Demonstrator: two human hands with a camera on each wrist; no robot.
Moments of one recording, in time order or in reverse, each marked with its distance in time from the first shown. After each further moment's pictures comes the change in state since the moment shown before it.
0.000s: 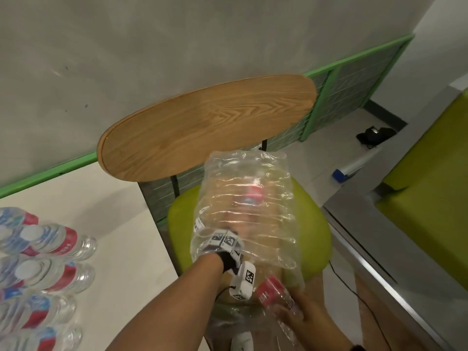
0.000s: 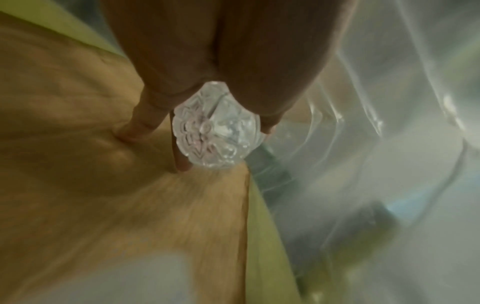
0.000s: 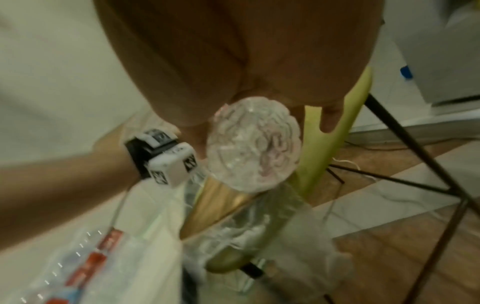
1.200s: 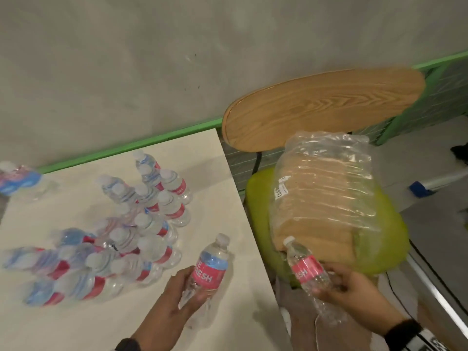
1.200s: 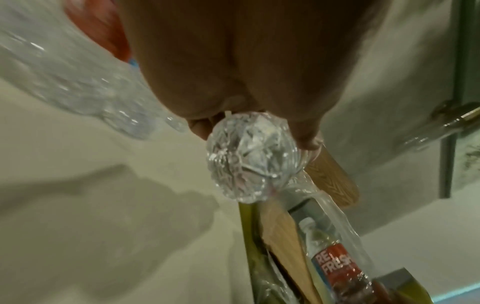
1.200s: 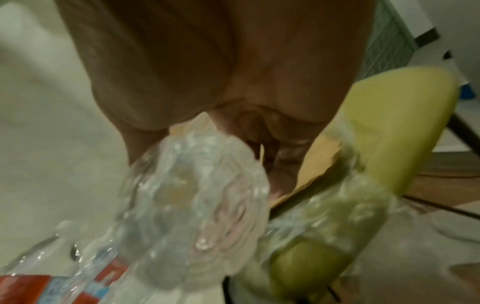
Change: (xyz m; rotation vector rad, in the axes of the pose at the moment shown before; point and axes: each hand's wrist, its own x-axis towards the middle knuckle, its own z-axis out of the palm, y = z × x) left_hand -0.149 -0.318 0.093 -0.669 0.367 0.250; right_hand -0.018 -0.056 0.023 0.066 -0.316 -0.008
